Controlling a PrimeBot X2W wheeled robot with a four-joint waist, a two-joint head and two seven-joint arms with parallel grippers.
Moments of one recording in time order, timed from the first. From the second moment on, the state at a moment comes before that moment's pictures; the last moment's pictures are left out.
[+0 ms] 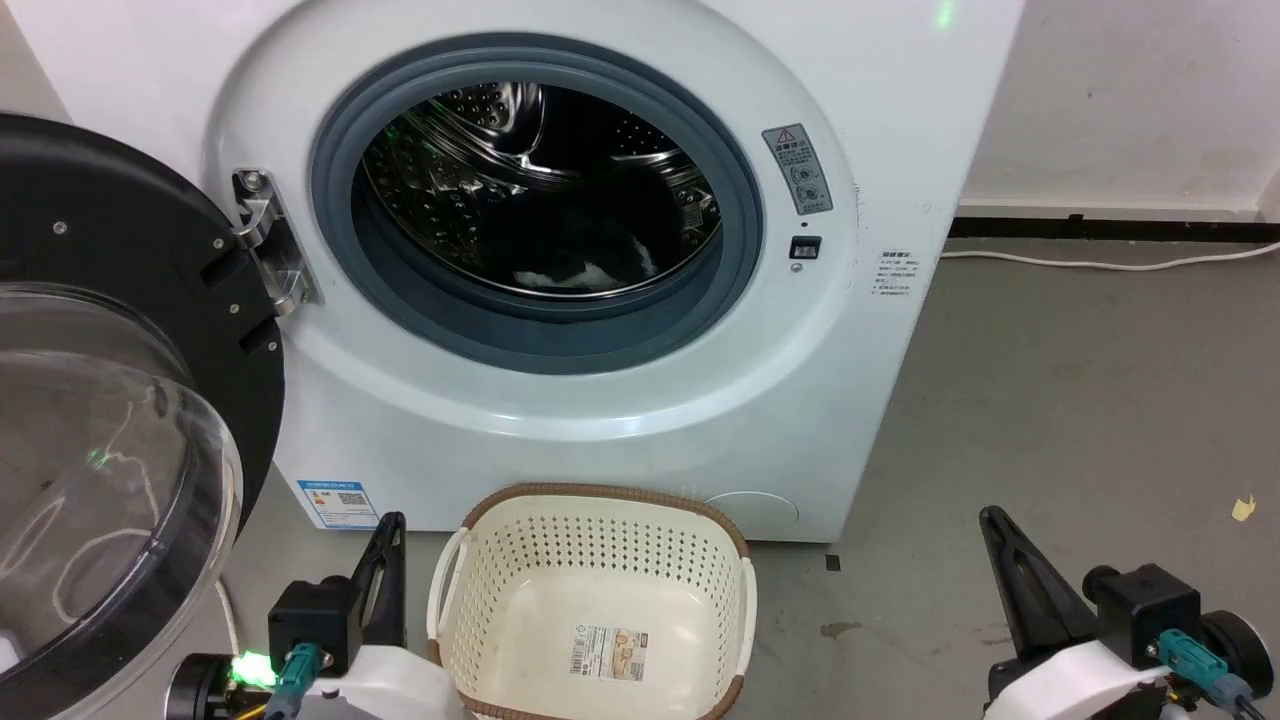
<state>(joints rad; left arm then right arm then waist) 0.02 0.08 -0.04 0.03 -0.05 0.02 -0.06 0.03 -0.05 -0.01 0.01 0.02 0.13 -0.06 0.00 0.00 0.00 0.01</state>
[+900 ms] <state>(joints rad) 0.02 0.05 -0.01 0.01 -0.01 0.01 0.00 0.01 -0.05 0.00 0.00 0.01 0.13 0.00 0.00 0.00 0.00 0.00</state>
